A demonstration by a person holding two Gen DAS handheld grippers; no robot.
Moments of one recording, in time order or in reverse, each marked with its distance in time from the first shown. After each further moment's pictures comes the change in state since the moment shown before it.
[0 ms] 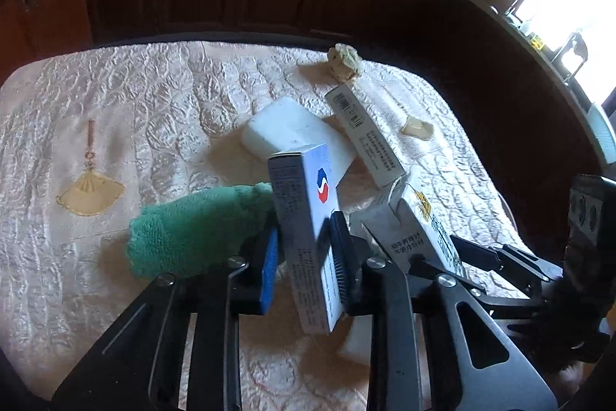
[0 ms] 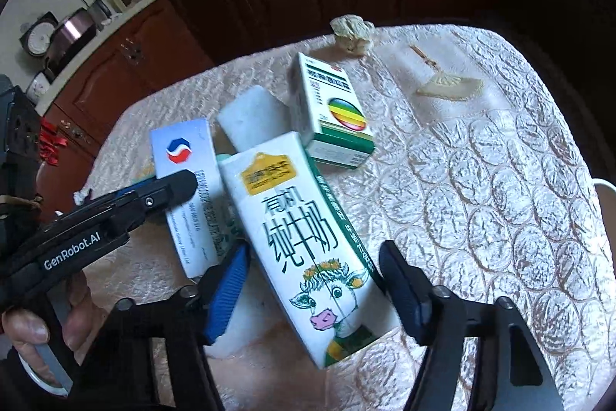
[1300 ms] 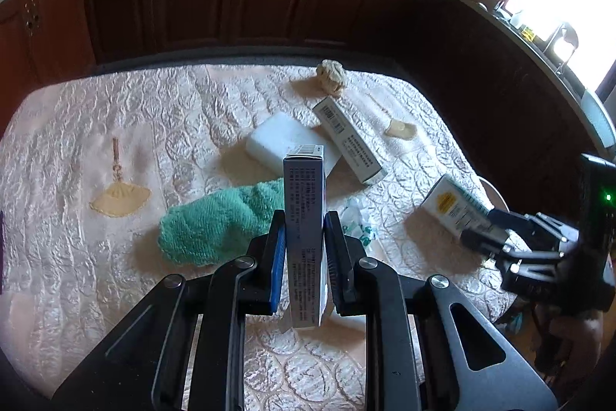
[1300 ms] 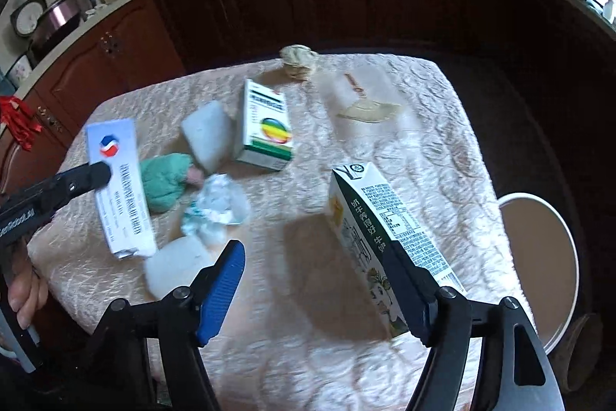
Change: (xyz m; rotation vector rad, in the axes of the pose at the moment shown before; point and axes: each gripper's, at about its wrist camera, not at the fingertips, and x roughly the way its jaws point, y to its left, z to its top) left arm -0.039 -0.012 -0.006 0.053 -0.020 0.020; right arm -0.058 -0.031 -0.008 -0.058 -0.020 -0.193
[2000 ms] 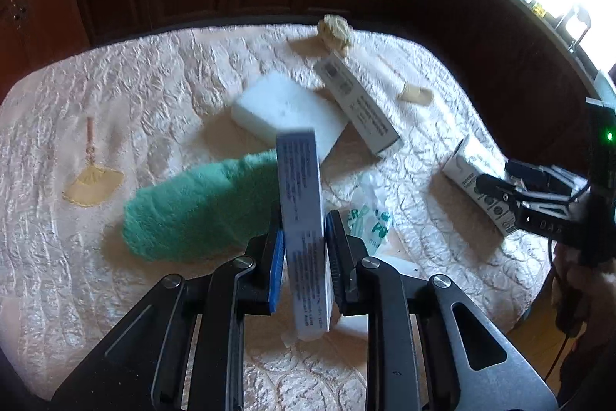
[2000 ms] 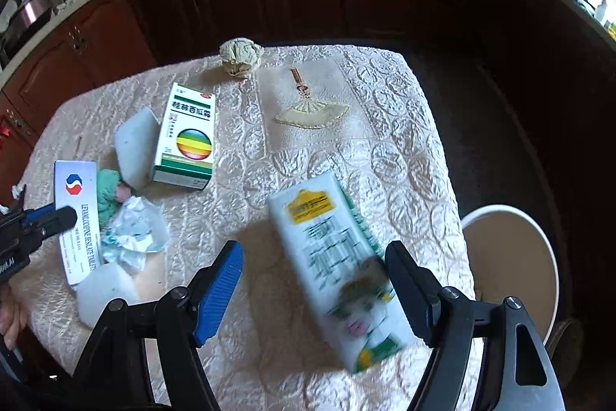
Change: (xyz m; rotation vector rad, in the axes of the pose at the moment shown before) left arm 0.054 -0.007 -0.003 0.023 0.126 0.032; right arm 0.038 -0.039 0.030 -0.010 0.054 -0.093
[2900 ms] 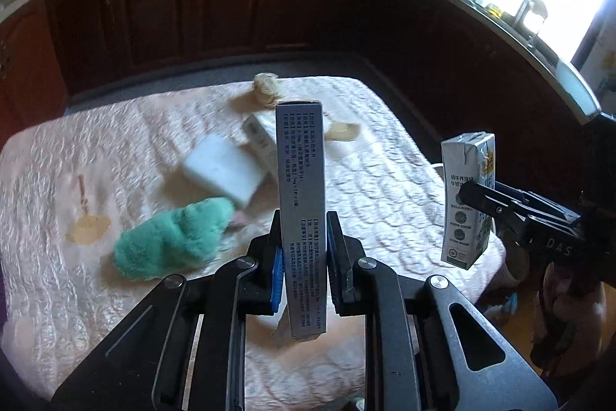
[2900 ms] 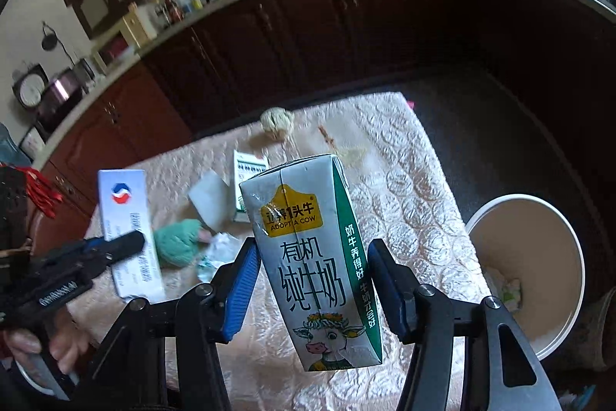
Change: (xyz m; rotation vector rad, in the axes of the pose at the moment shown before) left arm -0.072 -0.063 0.007 0.112 -0.137 -0.087; right arm -0.097 -0.009 -0.029 0.187 -0.221 0.182
